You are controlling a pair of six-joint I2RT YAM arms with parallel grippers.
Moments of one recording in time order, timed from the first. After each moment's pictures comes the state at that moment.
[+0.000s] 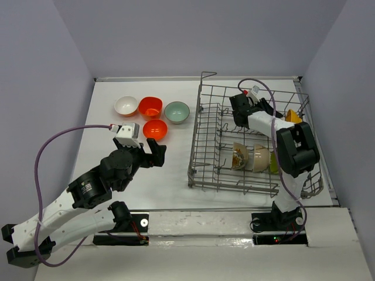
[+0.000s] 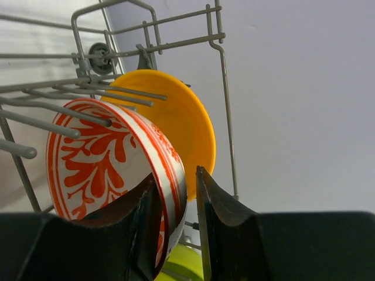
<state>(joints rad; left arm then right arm) -1.02 0.61 0.88 -0.59 -0.62 -0.51 0.35 1.92 1.30 -0.33 1.42 -0.31</state>
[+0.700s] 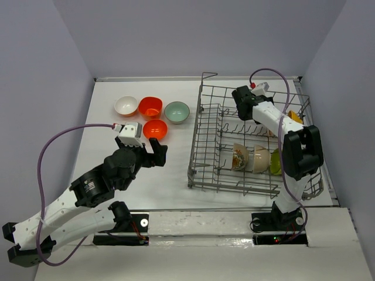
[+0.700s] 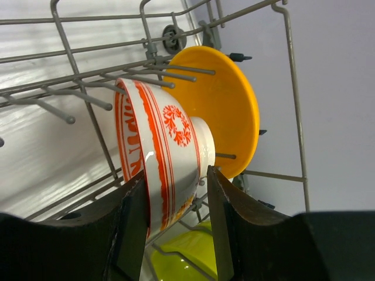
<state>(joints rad) -1.02 0.63 0.87 -0.59 -0.62 -0.51 0.34 1.85 1.48 -0.85 1.11 0.28</state>
